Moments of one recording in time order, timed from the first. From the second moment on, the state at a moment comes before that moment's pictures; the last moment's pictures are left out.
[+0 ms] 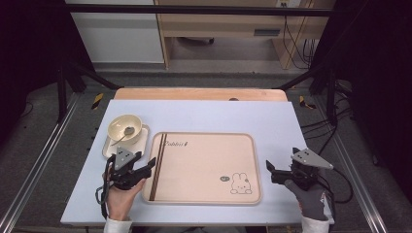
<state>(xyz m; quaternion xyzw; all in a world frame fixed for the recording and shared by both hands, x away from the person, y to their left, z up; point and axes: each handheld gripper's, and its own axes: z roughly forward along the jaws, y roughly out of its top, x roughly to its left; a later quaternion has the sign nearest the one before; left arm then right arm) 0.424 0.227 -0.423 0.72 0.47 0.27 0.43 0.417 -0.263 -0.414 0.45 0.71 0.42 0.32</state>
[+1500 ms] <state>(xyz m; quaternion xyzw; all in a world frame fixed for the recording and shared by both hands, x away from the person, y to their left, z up) 0.439 0.307 -0.426 0.72 0.47 0.30 0.42 0.419 -0.264 -0.418 0.46 0.71 0.42 0.32</state>
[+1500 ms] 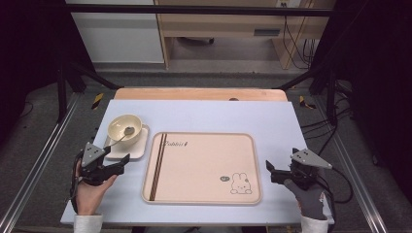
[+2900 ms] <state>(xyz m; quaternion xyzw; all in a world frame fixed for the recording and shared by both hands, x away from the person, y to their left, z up) 0.479 0.323 -0.437 0.73 0.46 0.31 0.40 0.423 -0.257 -0.424 0.45 0.73 0.41 0.32</state>
